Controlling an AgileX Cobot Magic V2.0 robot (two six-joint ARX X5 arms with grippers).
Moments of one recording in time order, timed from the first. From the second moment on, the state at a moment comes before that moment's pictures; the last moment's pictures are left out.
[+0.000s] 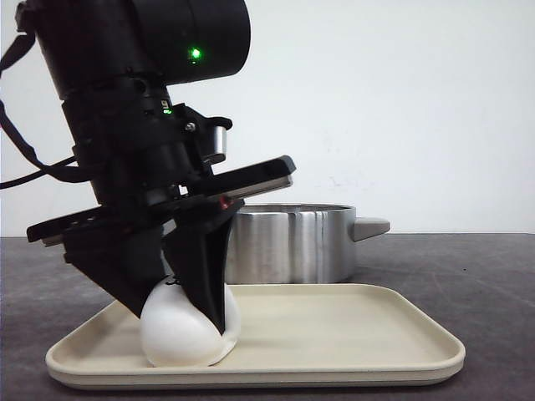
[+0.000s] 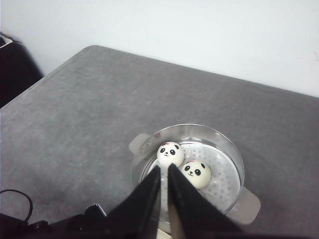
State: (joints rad) left arm -0.89 1.59 0.93 -0.53 0.03 -0.61; right arm 0.65 1.17 1.65 -0.86 -0.02 0.21
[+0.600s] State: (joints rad) left arm -0.87 1.38 1.31 -0.53 -0.17 -0.40; right arm 0.65 1.17 1.65 -0.86 -0.03 0.21
